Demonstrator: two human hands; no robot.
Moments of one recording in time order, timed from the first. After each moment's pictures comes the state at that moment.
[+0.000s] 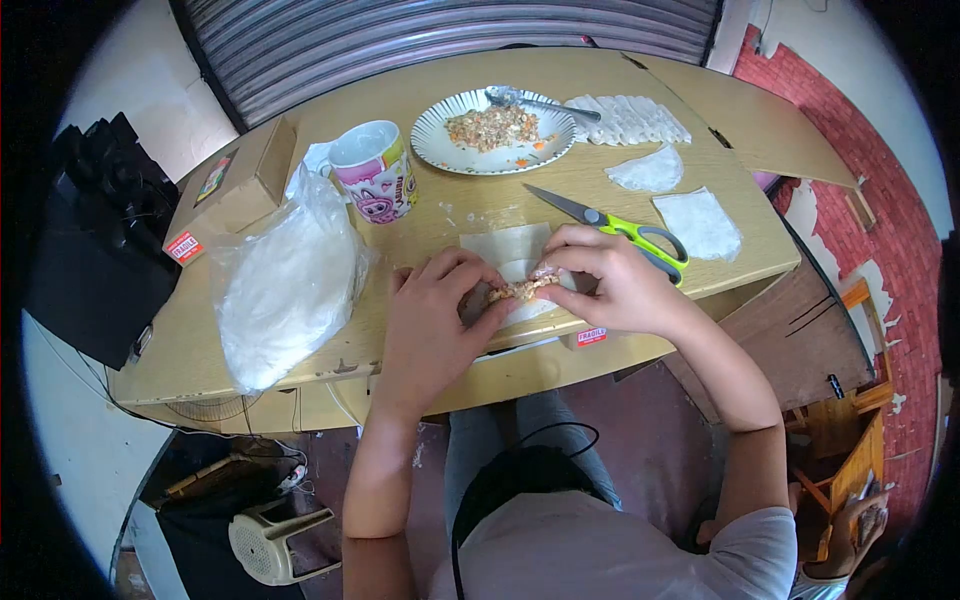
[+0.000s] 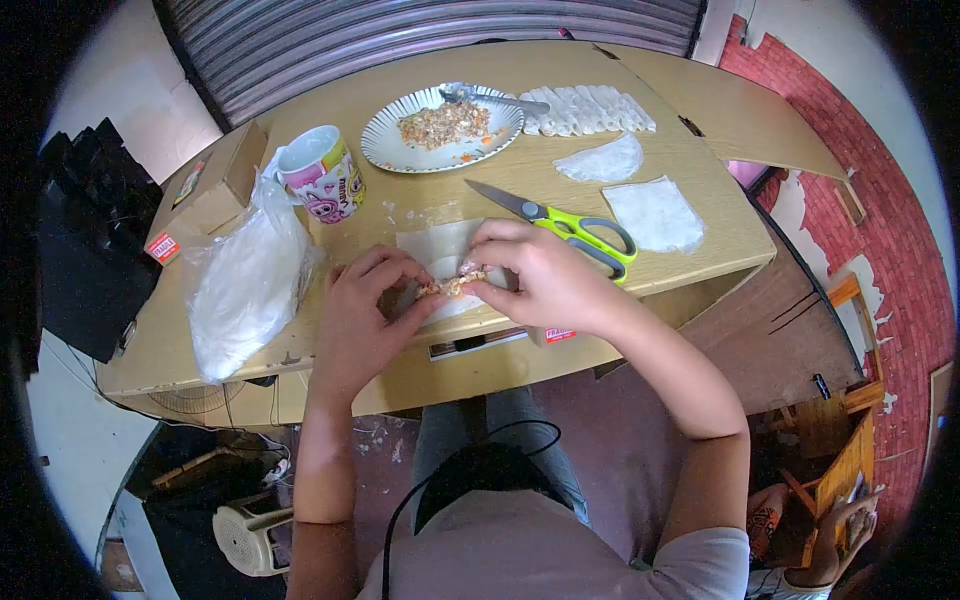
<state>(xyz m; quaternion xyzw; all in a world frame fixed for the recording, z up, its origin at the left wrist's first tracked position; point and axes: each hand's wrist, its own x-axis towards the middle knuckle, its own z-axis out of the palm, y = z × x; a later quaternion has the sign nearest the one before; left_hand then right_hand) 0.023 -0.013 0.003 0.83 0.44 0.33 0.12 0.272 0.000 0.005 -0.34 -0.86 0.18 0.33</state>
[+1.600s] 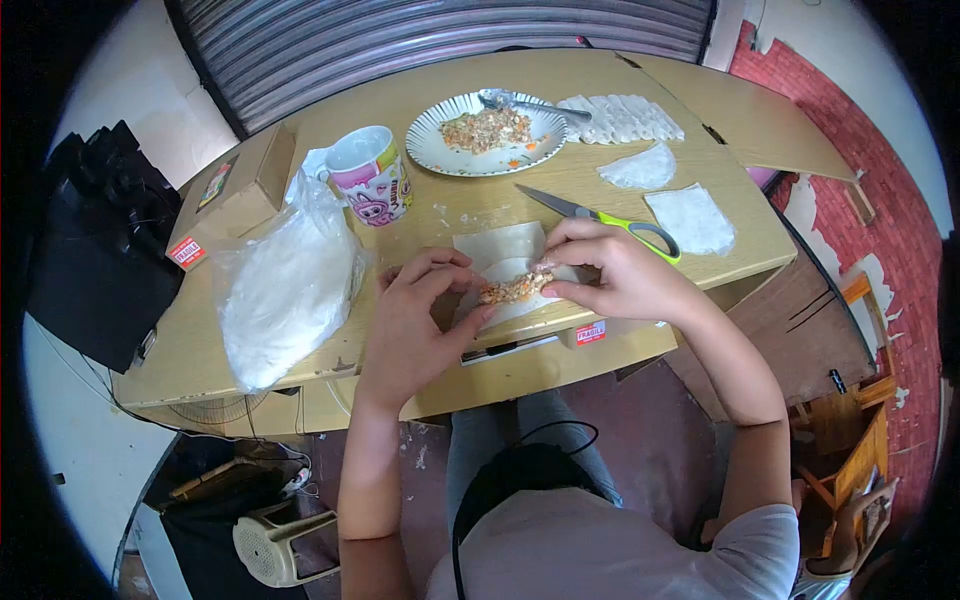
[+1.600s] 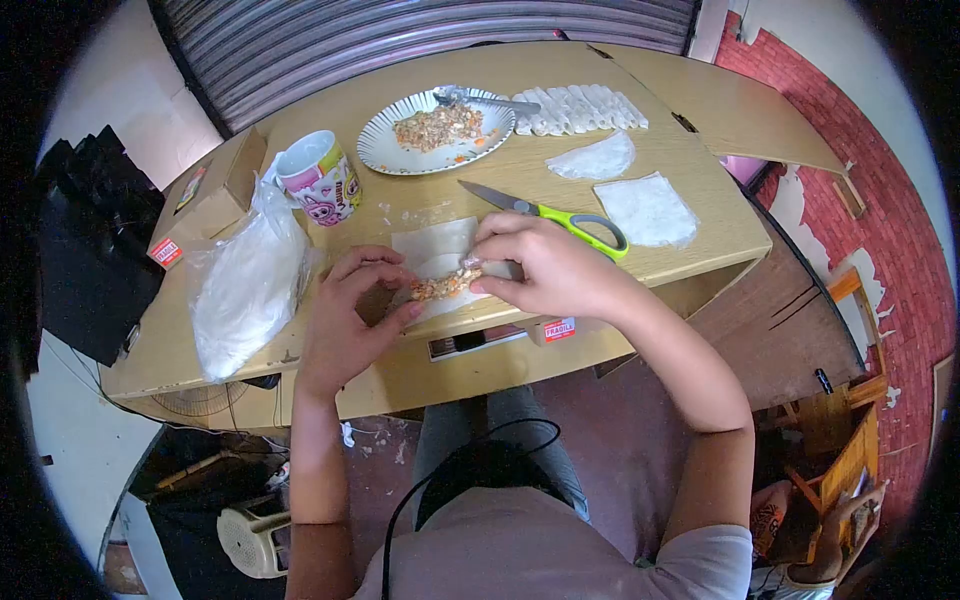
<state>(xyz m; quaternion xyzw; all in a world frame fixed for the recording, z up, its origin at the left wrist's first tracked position) 0.006 -0.011 0.002 0.82 0.41 0.37 0.14 0.286 0.000 0.018 -0.37 -0.87 0.19 0.28</state>
